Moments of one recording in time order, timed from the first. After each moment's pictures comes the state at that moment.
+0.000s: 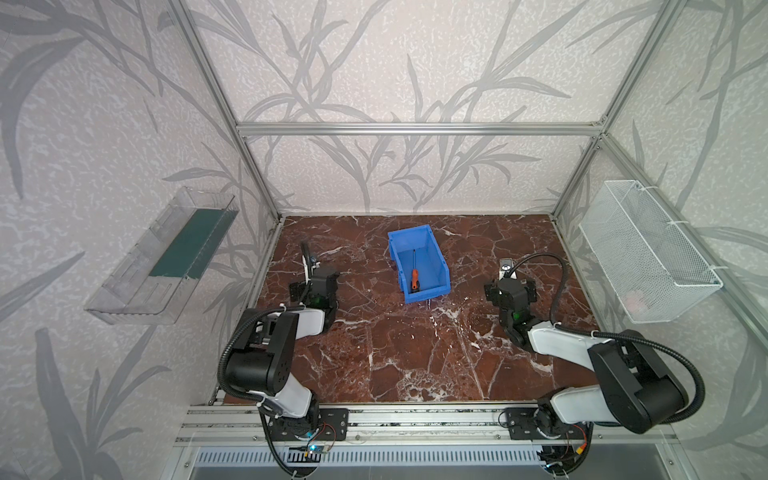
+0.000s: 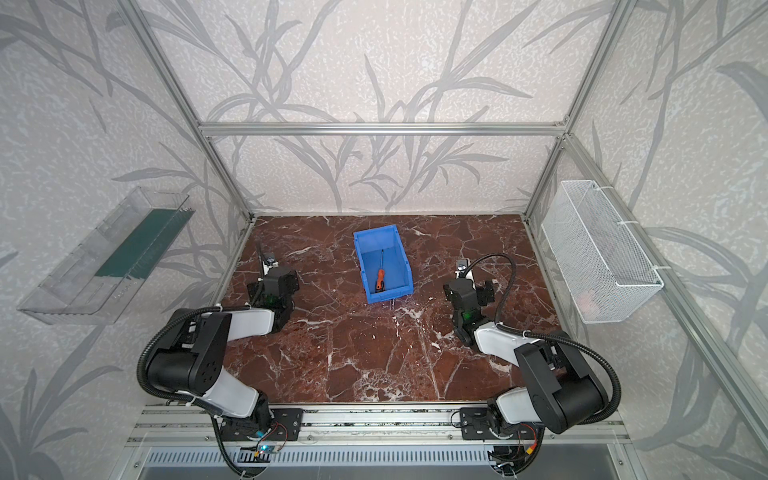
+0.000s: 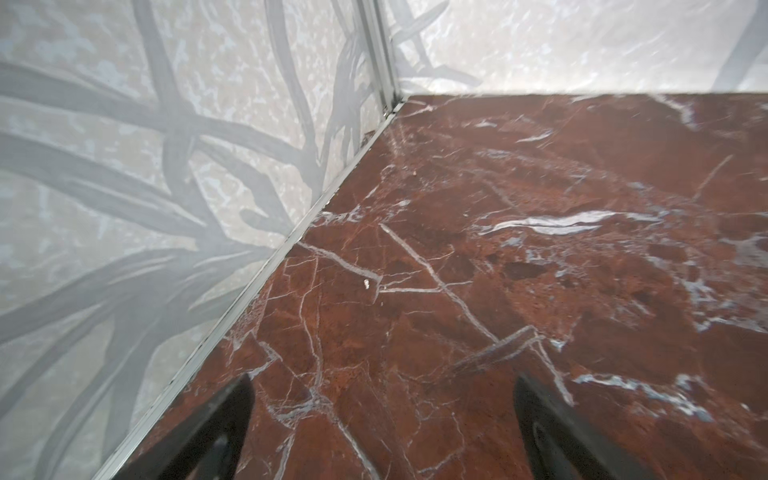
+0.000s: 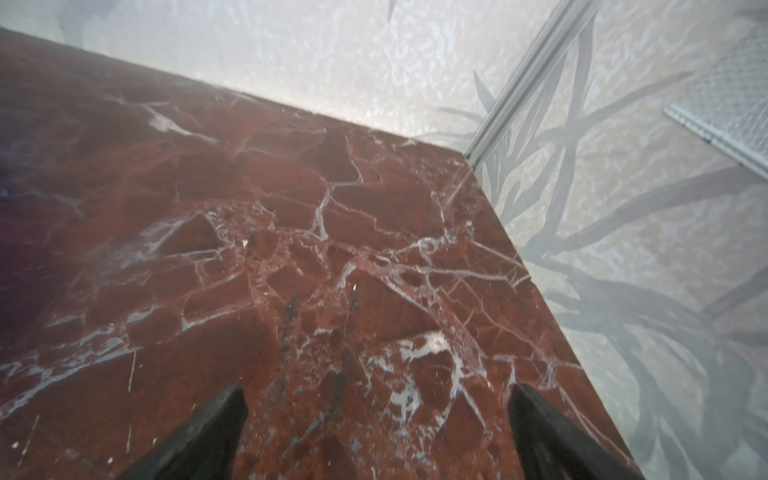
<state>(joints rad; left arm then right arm) -0.11 1.57 0.50 0.60 -0.67 -0.06 0.38 1.42 0.41 0.60 0.65 -0.09</state>
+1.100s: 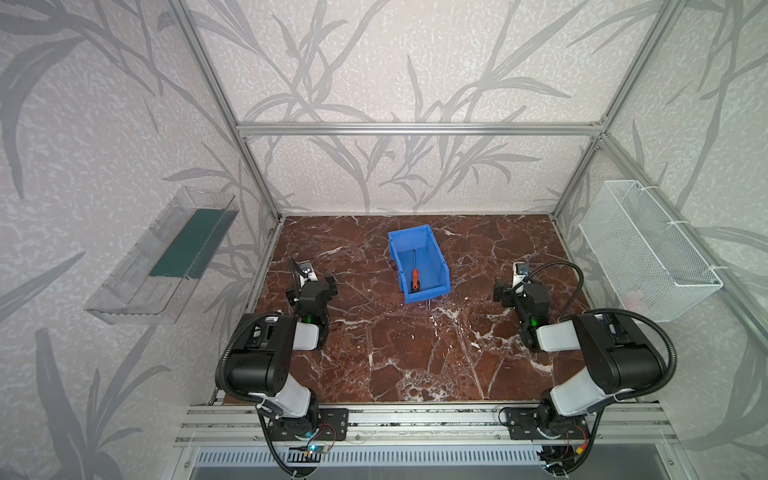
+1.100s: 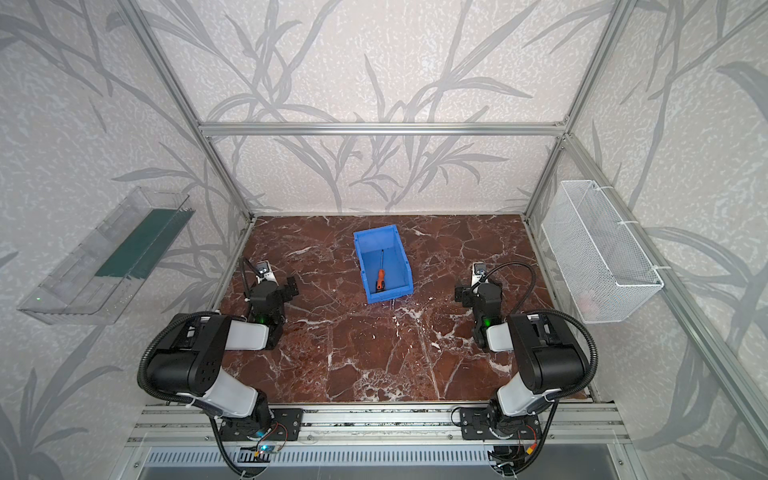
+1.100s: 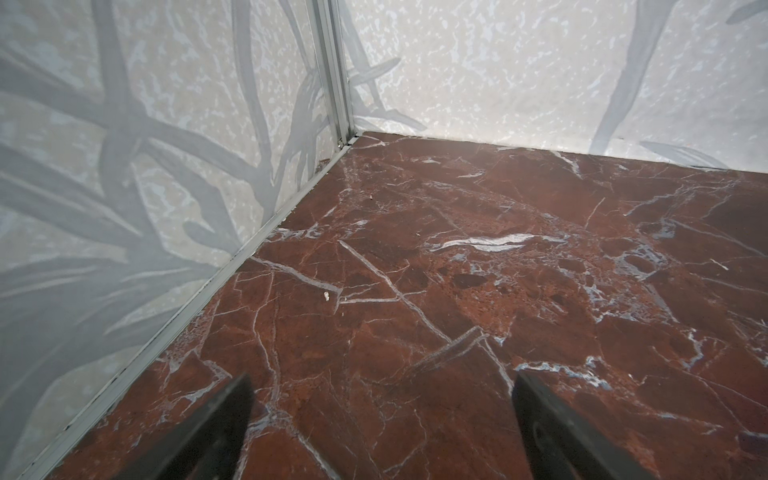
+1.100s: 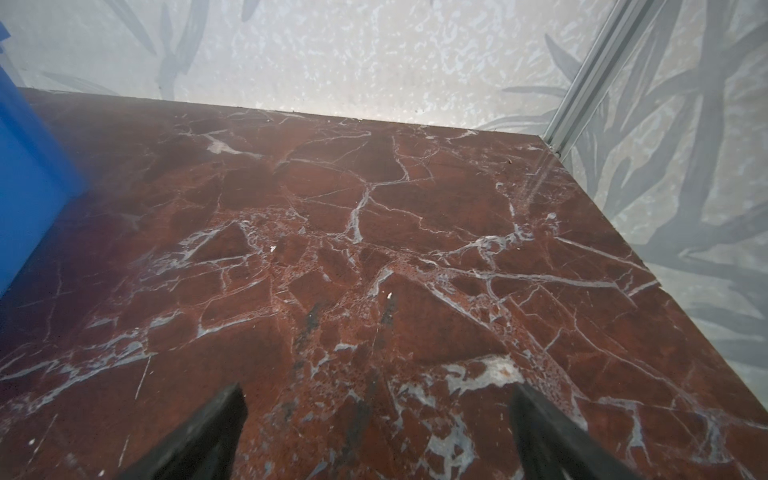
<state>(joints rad) -0.04 1.57 0.36 0.90 -0.46 -0.06 0.10 1.59 0.34 0.92 0.15 -0.05</state>
